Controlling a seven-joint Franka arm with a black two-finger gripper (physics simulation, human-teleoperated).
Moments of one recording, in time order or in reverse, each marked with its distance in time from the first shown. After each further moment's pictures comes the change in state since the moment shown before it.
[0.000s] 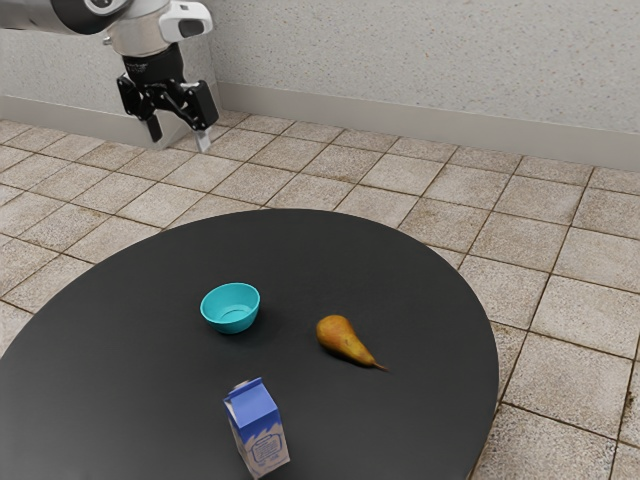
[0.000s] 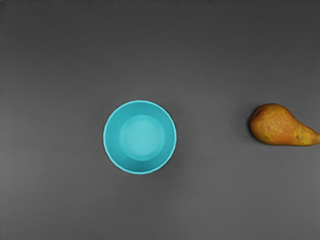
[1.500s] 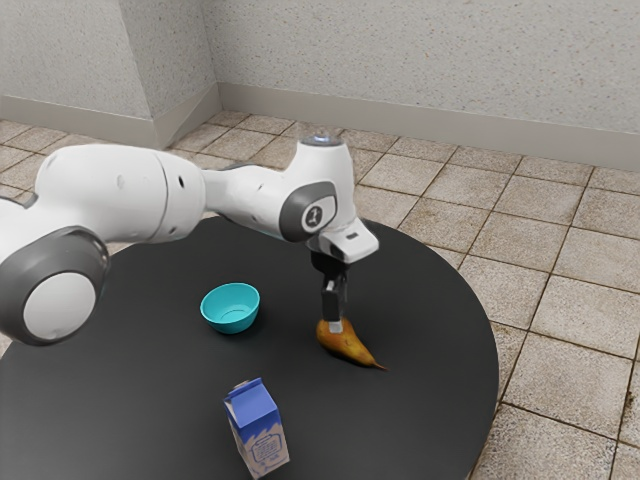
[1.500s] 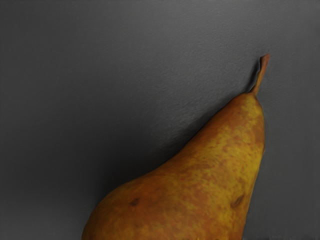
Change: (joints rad) arm 0.021 0.602 -0.260 -0.025 -0.120 0.448 1.034
